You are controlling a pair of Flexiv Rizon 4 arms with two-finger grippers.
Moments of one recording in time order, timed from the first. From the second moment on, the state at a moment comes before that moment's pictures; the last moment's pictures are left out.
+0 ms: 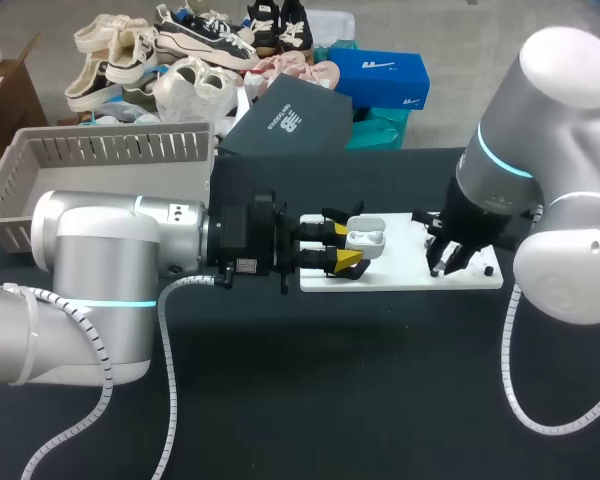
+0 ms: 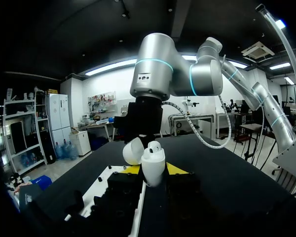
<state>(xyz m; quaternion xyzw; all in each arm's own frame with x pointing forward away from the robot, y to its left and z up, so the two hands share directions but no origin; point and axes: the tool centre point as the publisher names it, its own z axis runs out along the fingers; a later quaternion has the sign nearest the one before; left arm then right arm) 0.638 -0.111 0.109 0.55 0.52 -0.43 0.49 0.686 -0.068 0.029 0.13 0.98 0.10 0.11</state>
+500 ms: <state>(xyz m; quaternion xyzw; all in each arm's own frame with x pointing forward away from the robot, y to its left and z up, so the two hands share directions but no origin) 0.638 -0.111 0.109 0.55 0.52 -0.43 0.49 0.679 -0.087 0.063 0.14 0.98 0.10 0.12</state>
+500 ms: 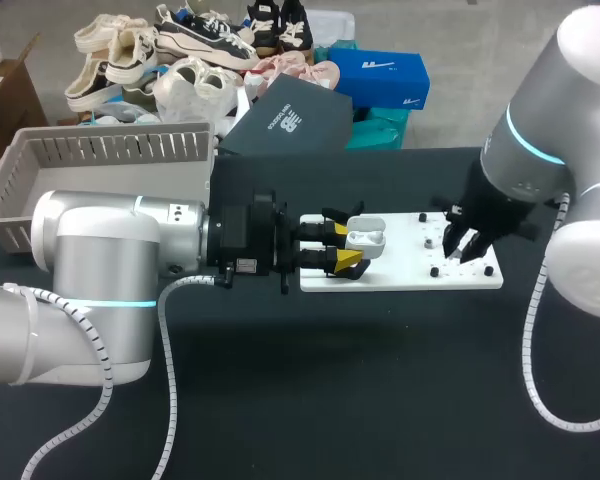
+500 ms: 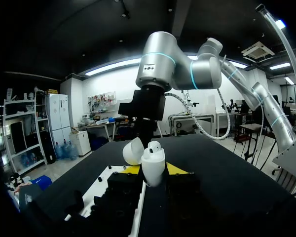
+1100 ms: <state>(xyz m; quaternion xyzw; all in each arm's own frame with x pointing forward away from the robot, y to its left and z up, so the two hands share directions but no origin) 0.638 -0.111 0.109 0.55 0.52 -0.43 0.49 0.632 -0.068 0.159 0.15 0.97 0.07 0.19</state>
